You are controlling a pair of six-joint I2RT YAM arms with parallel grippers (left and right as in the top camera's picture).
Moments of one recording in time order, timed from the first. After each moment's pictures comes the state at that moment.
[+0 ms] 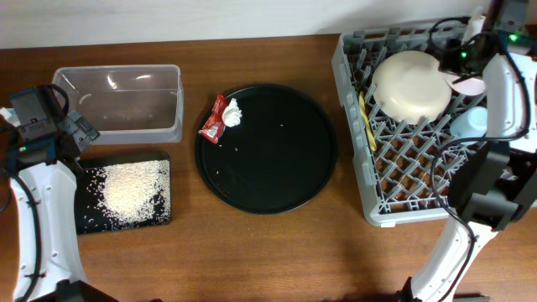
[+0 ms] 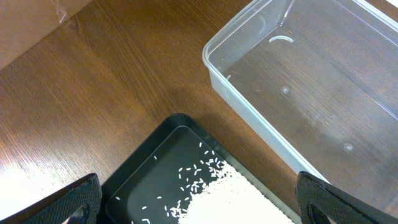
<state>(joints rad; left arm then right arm) 0.34 1.51 1.32 -0.74 -0.35 -0.36 -0.34 2.21 2.13 -0.90 -0.12 0.00</state>
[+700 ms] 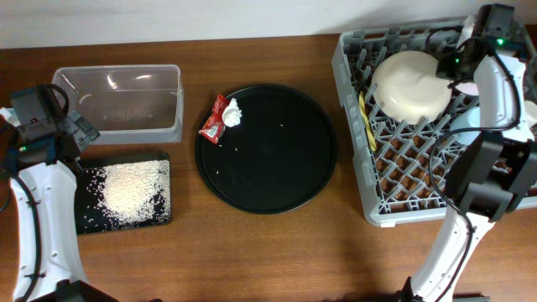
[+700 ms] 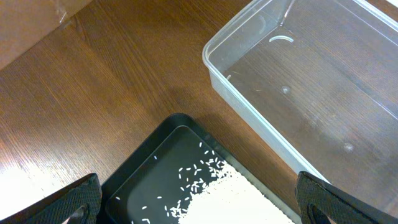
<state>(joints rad) 0.34 1.51 1.32 -0.74 -0.35 -0.36 -0.34 2.31 2.14 -0.85 -0.01 -0.02</state>
